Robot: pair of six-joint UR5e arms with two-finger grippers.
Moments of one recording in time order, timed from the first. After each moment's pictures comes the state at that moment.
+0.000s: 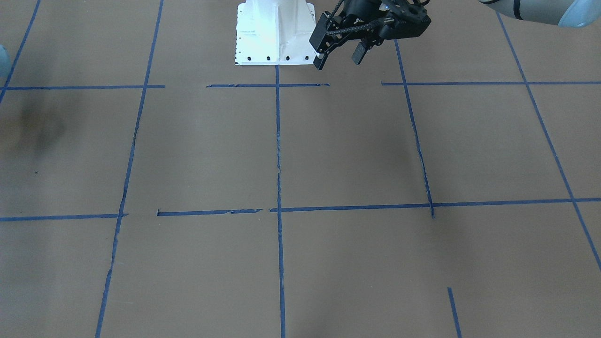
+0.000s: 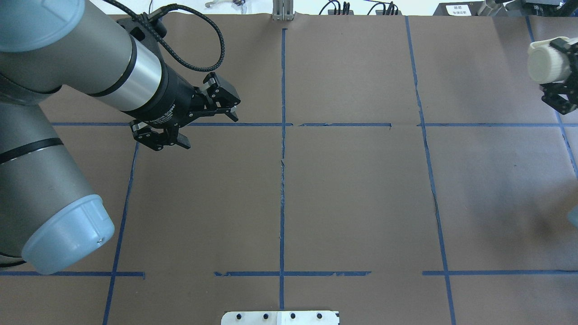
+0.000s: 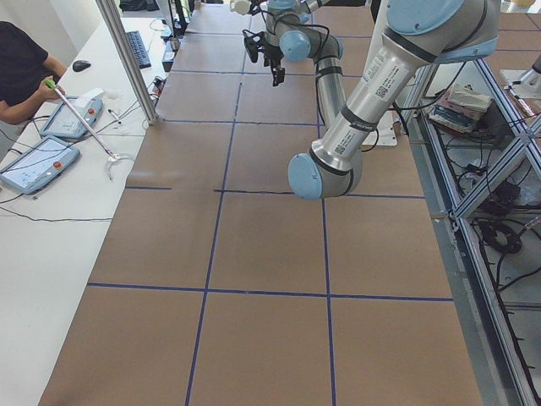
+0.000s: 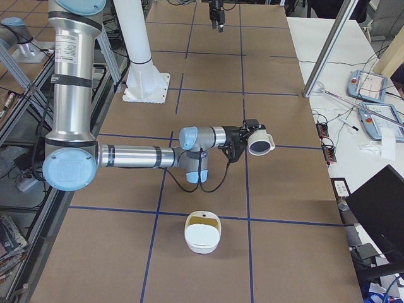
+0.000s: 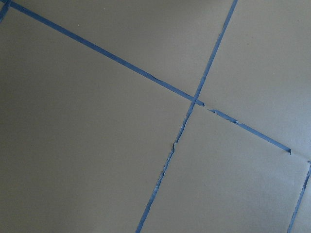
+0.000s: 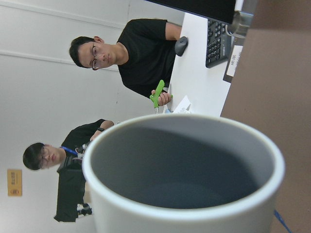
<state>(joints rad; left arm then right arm) -0.72 -2.26 -2.13 -1.33 -2.06 -1.62 0.95 -1.62 1.55 0.09 1.42 2.05</state>
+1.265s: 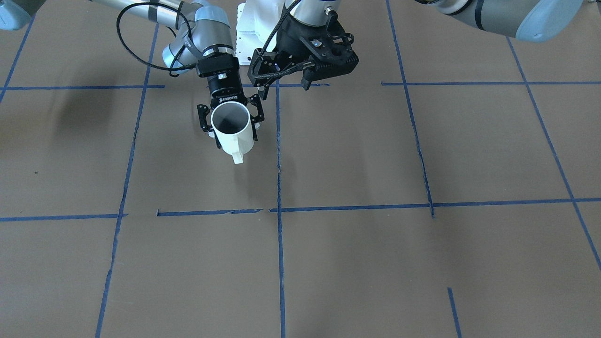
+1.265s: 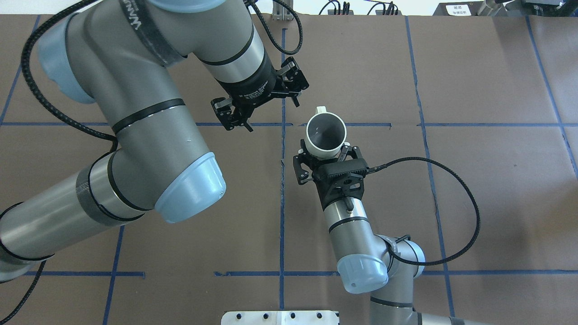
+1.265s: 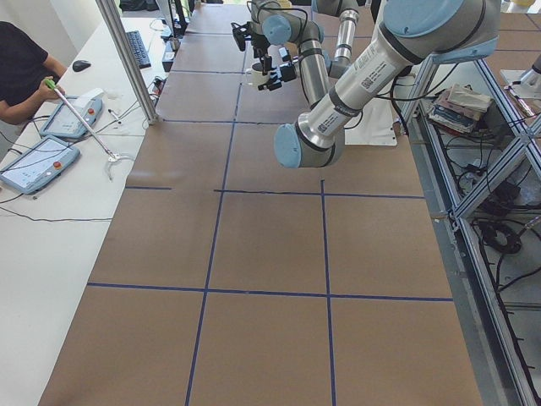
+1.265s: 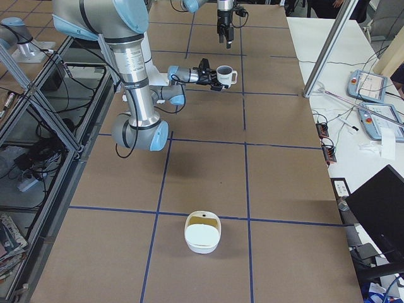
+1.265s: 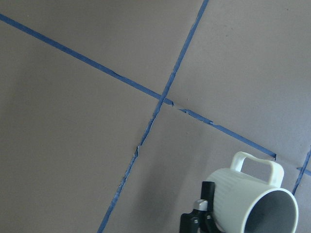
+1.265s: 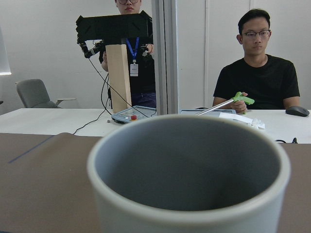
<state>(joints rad) -0.68 -2.51 -1.82 -1.33 -2.06 -1.61 0.18 -1.09 1.56 -0.64 0.48 0.91</state>
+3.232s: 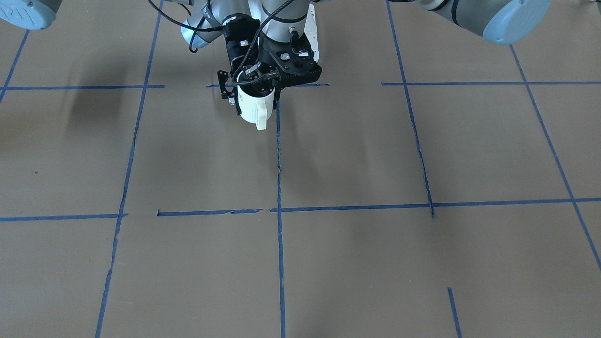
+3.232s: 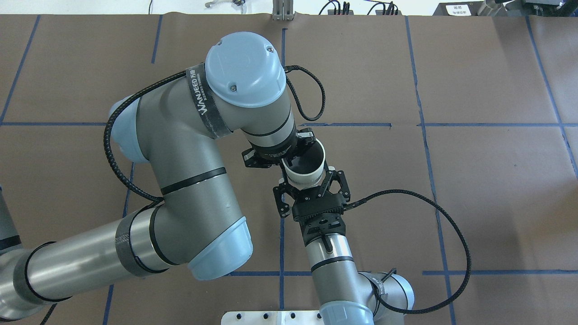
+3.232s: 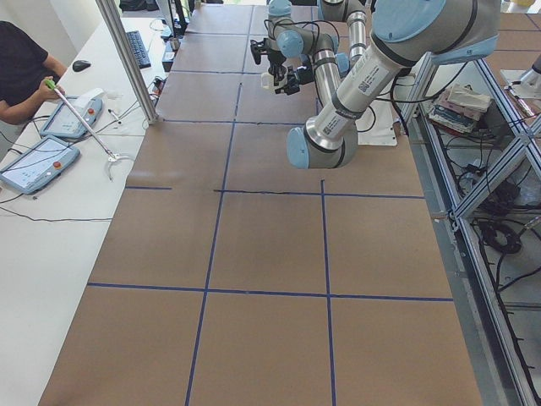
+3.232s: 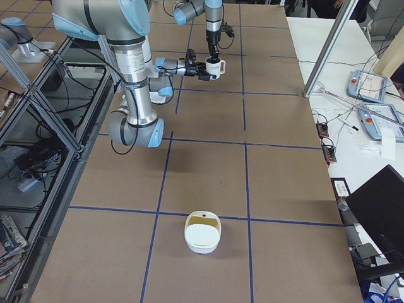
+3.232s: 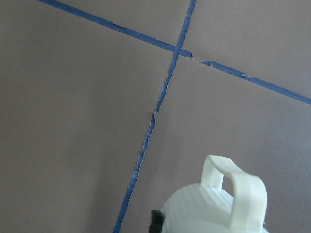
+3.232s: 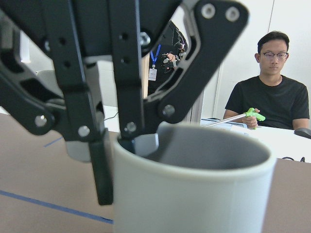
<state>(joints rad) -0.53 -2.49 -1.78 -1.33 -1.93 -1.56 0.06 -1.07 1.63 -0.70 0.38 0.80</state>
